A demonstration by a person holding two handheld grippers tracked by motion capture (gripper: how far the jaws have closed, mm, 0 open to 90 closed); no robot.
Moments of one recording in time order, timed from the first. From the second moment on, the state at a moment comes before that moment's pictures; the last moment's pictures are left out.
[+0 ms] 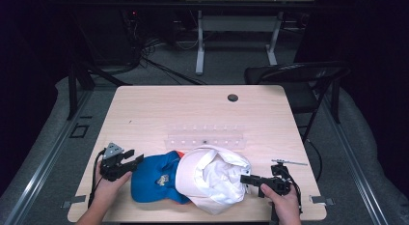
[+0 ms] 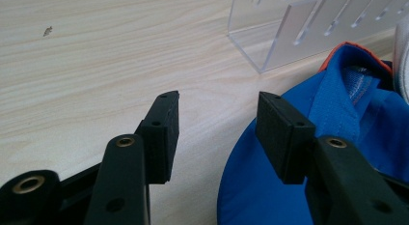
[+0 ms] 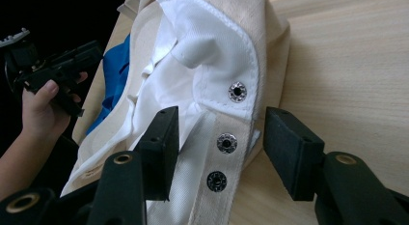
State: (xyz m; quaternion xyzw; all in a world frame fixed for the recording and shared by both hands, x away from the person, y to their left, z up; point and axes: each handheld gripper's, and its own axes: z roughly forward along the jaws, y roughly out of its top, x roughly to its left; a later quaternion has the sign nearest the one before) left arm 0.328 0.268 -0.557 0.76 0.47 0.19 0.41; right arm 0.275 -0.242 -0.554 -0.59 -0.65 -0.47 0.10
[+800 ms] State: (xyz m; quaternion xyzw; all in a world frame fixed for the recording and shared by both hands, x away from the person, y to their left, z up) left arm 0.328 0.268 -0.557 0.76 0.47 0.19 0.41; right arm 0.278 -0.234 -0.547 -0.59 -0.60 -0.51 0.18
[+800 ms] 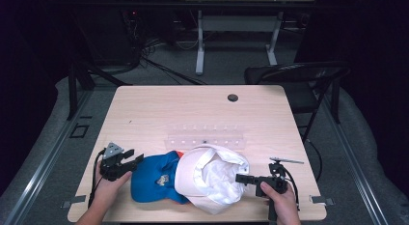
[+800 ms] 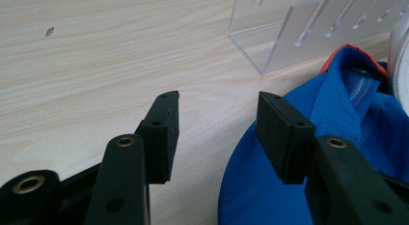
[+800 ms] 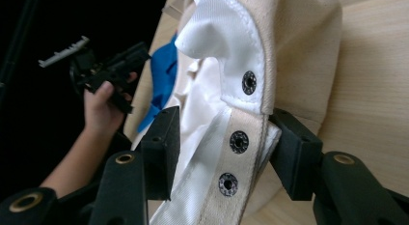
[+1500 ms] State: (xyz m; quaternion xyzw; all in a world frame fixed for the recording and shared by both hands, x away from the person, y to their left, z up) left arm 0.329 0.270 -0.557 0.76 0.47 0.19 0.41; right arm 0.292 -0.234 -0.536 -0.60 -0.64 -0.44 0.19
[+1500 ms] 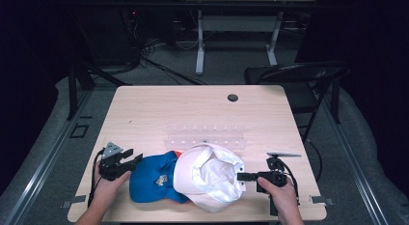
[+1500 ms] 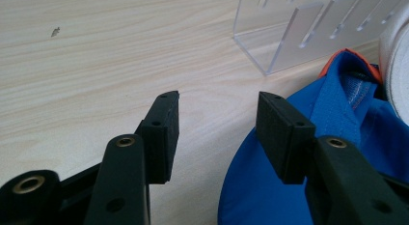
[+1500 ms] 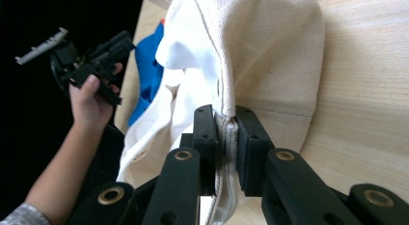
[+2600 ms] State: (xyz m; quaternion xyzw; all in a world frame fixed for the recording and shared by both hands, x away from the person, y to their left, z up) left arm 0.329 0.270 -0.557 0.76 0.47 0.20 0.41; right arm 0.327 -0.186 -0.458 -0.62 -0.76 -0.21 0.06
